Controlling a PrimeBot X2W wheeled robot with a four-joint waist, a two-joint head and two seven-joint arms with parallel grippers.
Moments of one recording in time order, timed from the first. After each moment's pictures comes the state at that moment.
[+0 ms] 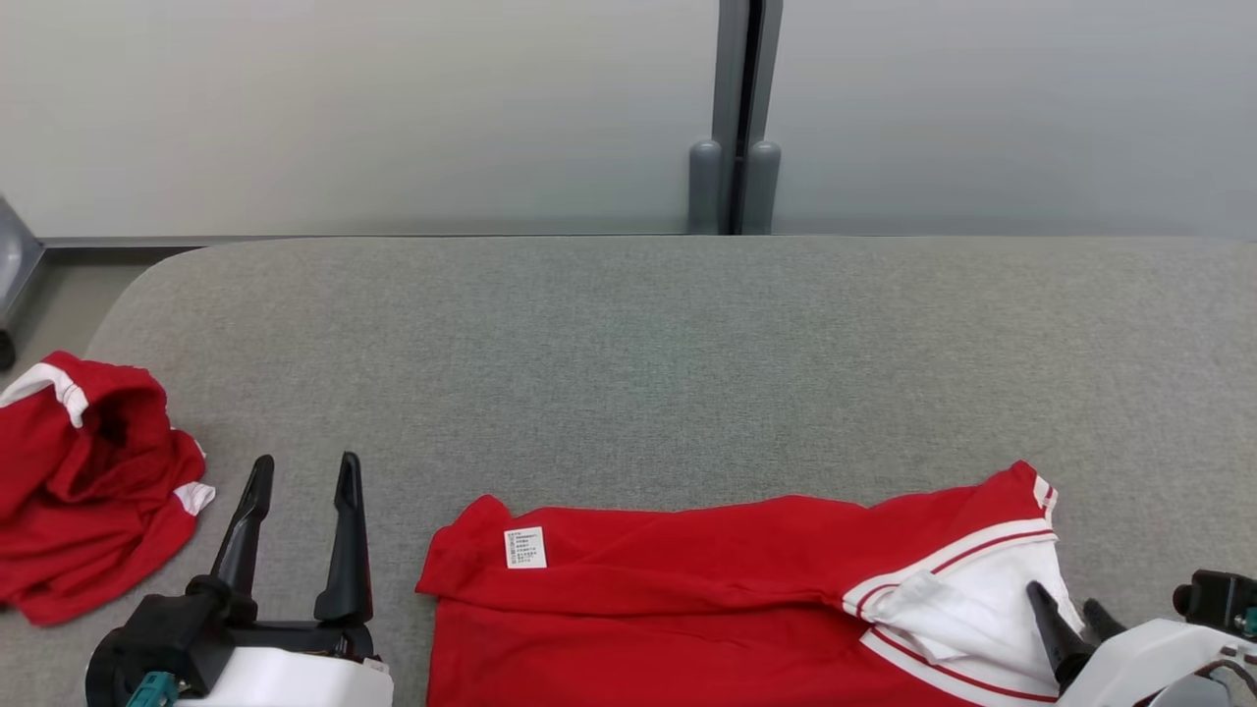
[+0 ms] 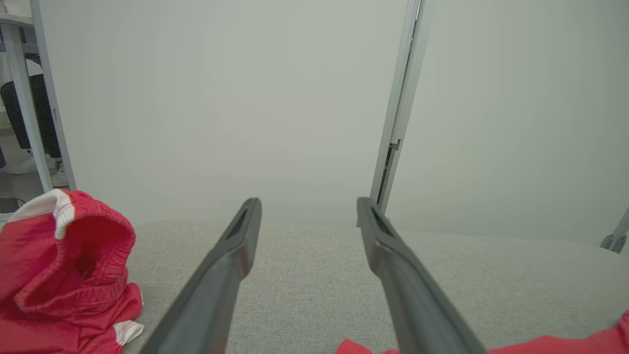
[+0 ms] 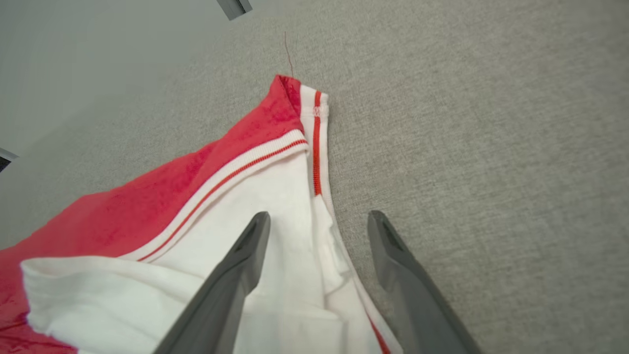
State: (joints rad) left arm 0.05 0.22 -0.19 -0.03 -0.40 0.11 -0.26; right arm -0.11 -0.26 0.16 0.55 0.74 0.13 0.04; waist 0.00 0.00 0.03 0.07
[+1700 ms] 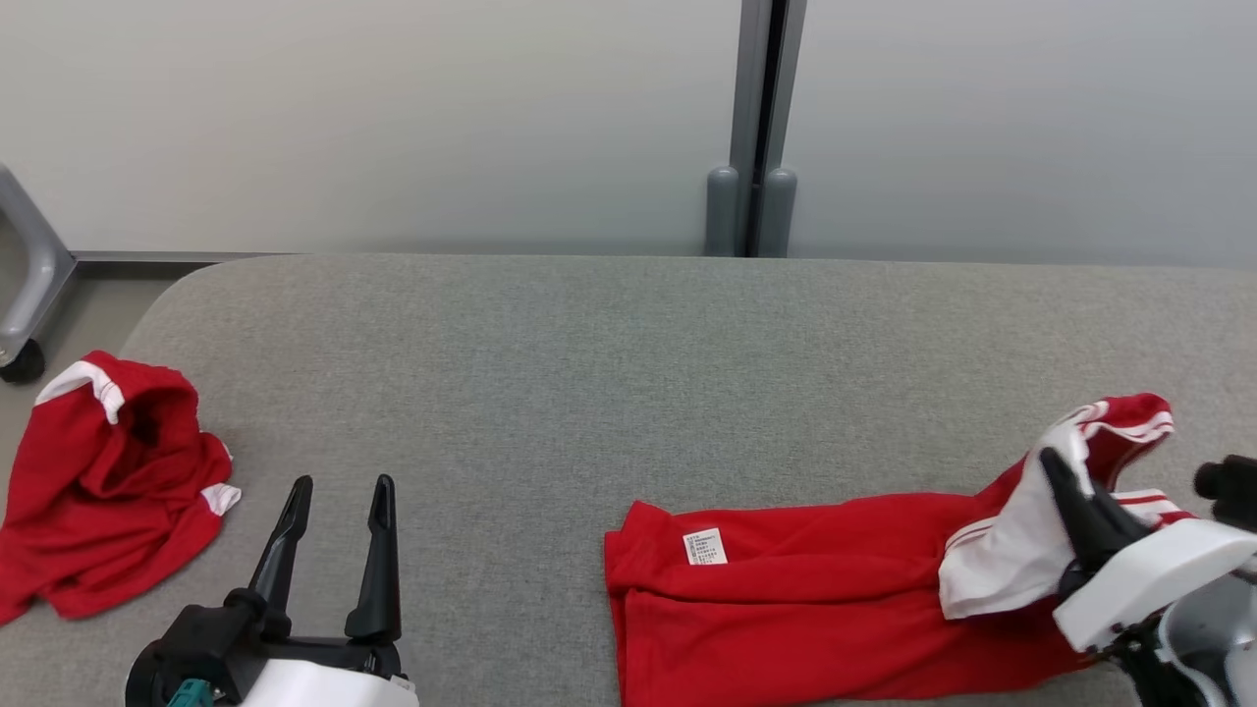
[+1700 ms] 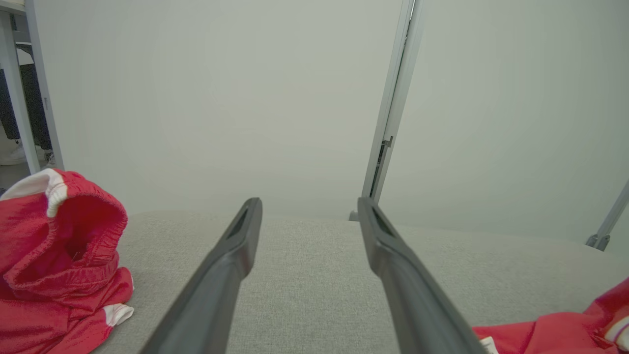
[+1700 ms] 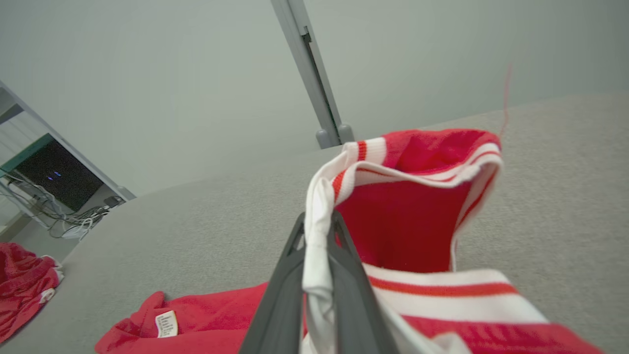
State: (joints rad) left arm 0.06 0.11 -0.12 0.05 -0.31 -0.01 -0.26; right arm -0.11 -0.29 0.09 0.17 0.70 0.13 0.14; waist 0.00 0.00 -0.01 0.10
